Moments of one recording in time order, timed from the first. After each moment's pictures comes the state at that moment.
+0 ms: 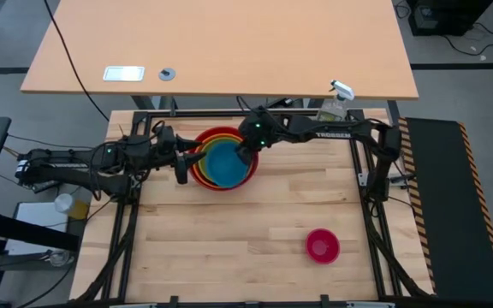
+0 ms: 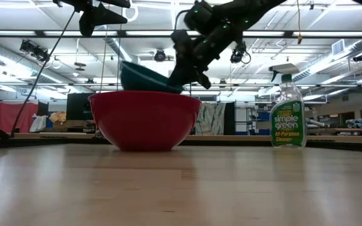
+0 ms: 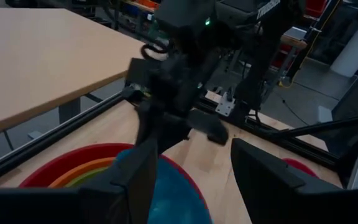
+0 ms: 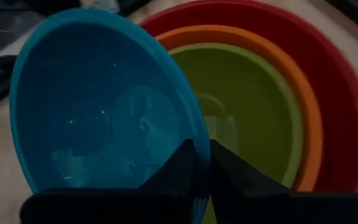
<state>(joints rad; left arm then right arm) 0.02 0.78 0.75 -0.15 -0.32 -0.34 -0.31 1.85 1.45 -0.33 -0.21 0.32</state>
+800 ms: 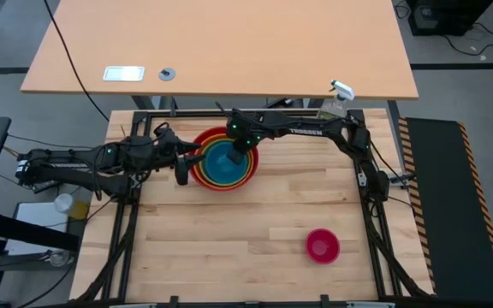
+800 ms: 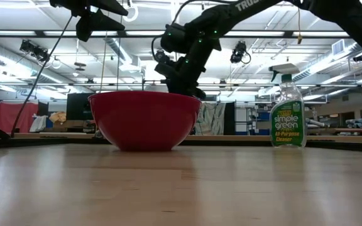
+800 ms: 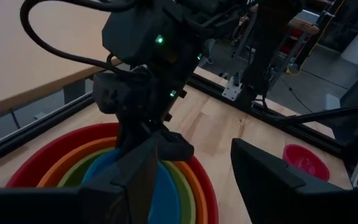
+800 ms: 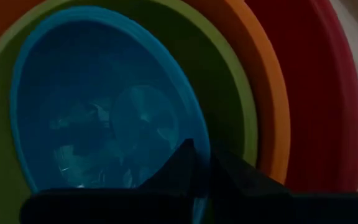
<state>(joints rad) 0.02 0.79 0.75 -0.23 -0.31 -0.38 -0.32 2.14 1.82 -0.73 -0.06 0.26</state>
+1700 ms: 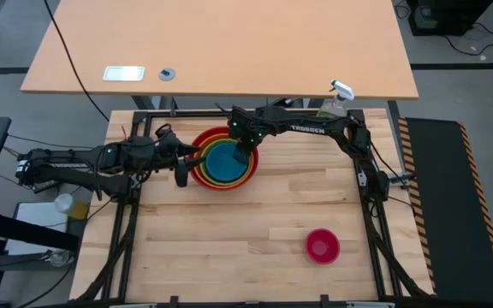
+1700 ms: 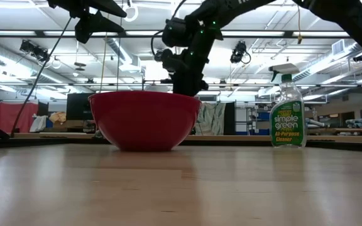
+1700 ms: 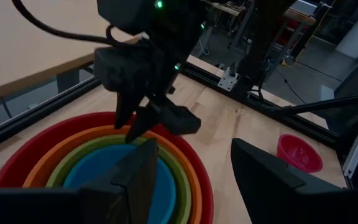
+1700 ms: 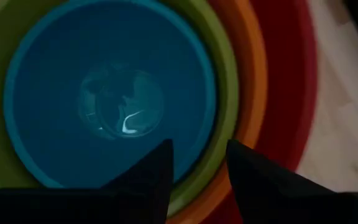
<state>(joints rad) 0.02 0.79 0.75 -0.26 -0.28 -0.40 -0.32 2.14 1.92 -0.92 -0.03 0.13</state>
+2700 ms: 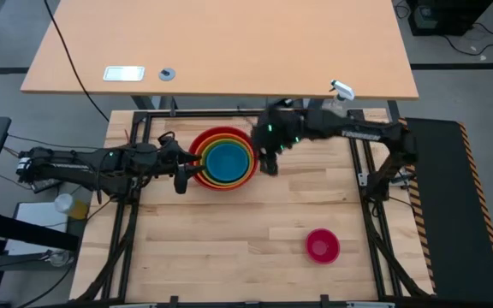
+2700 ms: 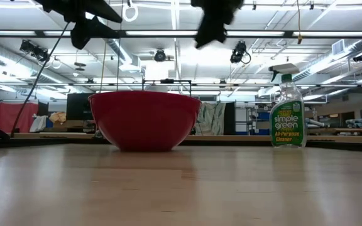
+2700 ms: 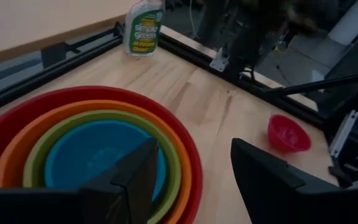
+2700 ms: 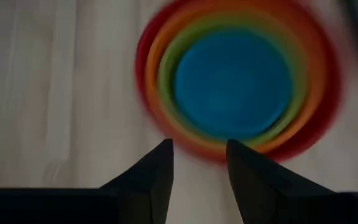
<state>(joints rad) -0.02 0.78 0.71 -0.28 -0.27 -0.45 -0.18 1.70 1.70 -0.91 -0.13 0.00</state>
